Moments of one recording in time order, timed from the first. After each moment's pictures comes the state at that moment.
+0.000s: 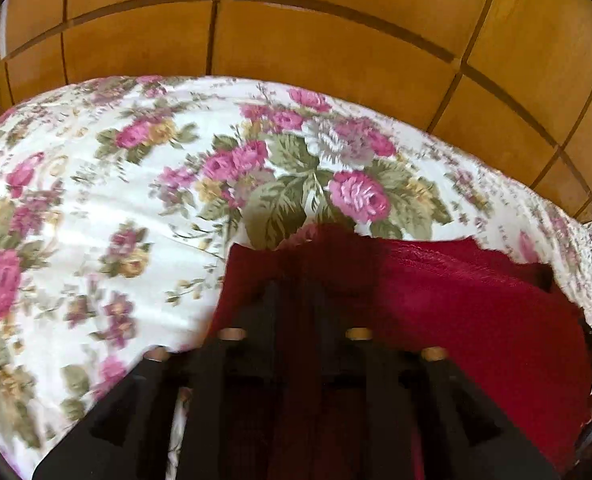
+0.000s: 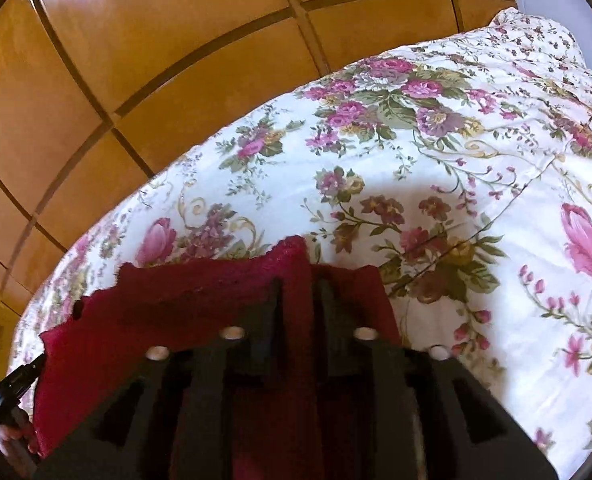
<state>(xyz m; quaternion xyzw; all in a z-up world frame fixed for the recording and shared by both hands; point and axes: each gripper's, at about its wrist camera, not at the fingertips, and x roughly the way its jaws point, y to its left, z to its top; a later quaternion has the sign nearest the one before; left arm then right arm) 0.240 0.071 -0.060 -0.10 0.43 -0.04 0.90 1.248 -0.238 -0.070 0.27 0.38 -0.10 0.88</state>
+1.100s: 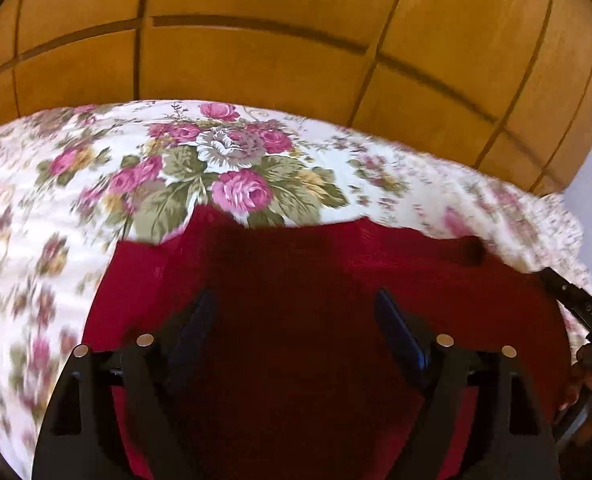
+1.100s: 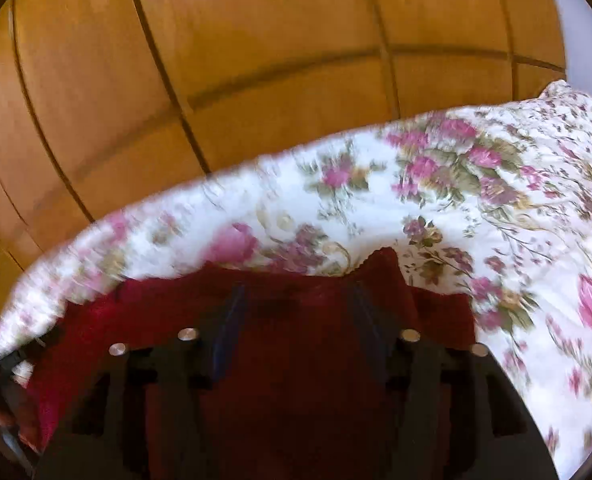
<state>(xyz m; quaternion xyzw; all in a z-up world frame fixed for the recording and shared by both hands) 0.207 0.010 -0.052 -0.09 0.40 -0.13 0.90 1.249 -0.175 -0.029 0.20 0.32 -0.04 0.92</state>
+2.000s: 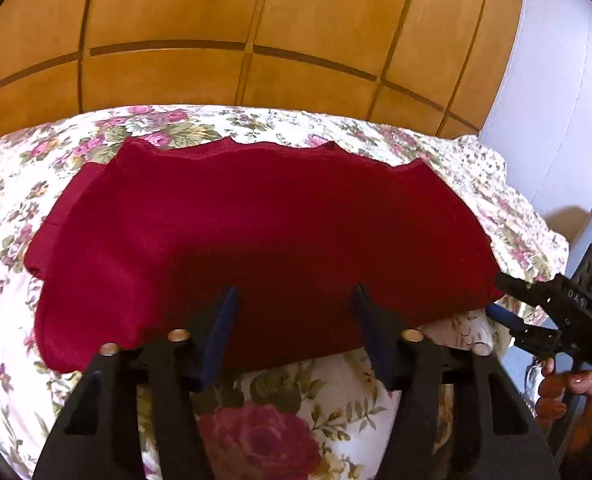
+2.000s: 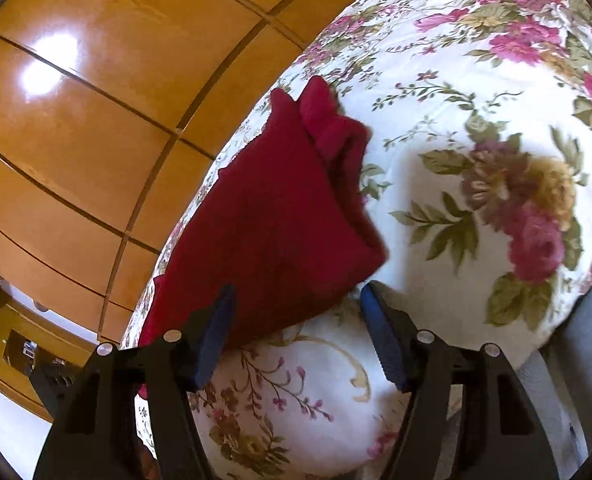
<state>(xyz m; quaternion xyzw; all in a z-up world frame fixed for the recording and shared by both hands) 0.055 -0.036 -0.061 -0.02 0.36 -0.25 0.90 1.078 -0.153 -0.073 0.47 0.31 -0.04 0.83</state>
